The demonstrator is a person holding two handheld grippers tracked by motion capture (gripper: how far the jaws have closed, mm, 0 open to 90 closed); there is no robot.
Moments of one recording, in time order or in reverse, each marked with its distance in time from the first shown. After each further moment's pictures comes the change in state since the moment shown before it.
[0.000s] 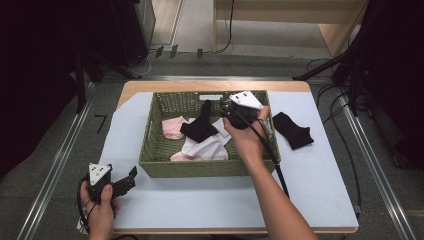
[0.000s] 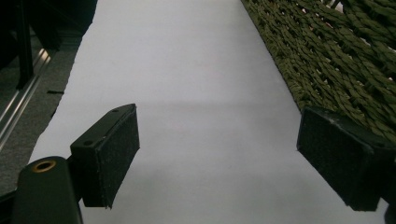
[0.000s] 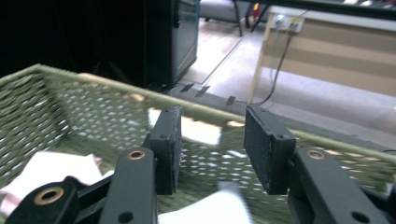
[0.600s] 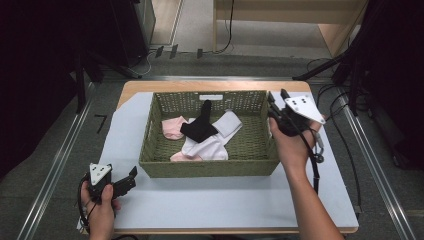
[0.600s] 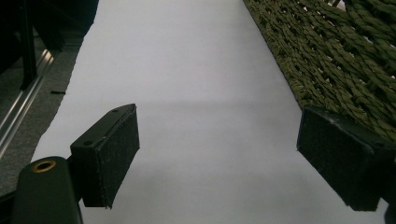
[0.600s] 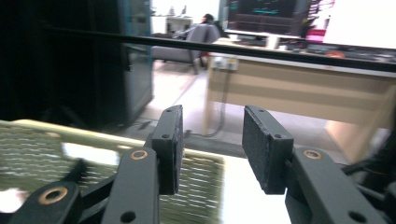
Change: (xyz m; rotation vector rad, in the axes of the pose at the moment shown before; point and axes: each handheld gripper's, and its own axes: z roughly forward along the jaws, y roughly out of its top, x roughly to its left) left arm -0.001 0.000 0.000 0.002 0.008 0.008; right arm -0.080 0.008 -0.085 -0.185 -0.166 0.030
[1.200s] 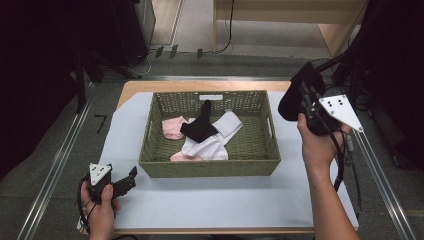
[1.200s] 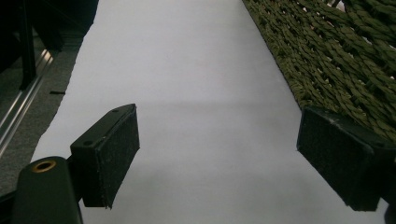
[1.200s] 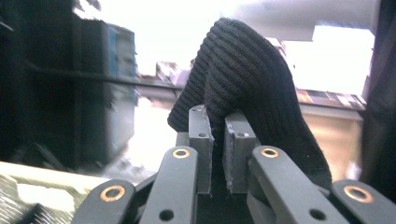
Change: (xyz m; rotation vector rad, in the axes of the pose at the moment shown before) left arm 0.000 0.000 0.000 -0.001 -0.003 -0.001; right arm -0.058 0.011 -0.029 -0.166 -0.080 -0.016
